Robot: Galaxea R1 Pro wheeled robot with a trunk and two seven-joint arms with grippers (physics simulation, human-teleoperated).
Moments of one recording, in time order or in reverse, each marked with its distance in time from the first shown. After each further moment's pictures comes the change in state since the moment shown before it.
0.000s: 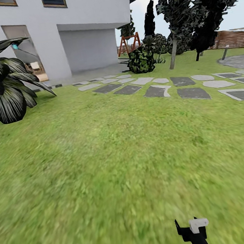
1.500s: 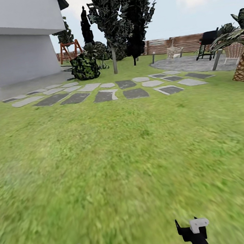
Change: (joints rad) left arm -0.001 -0.009 0.000 0.000 0.003 0.002 -0.003; right arm 0.000 -0.001 -0.001 0.000 0.000 0.000 -0.001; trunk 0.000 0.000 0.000
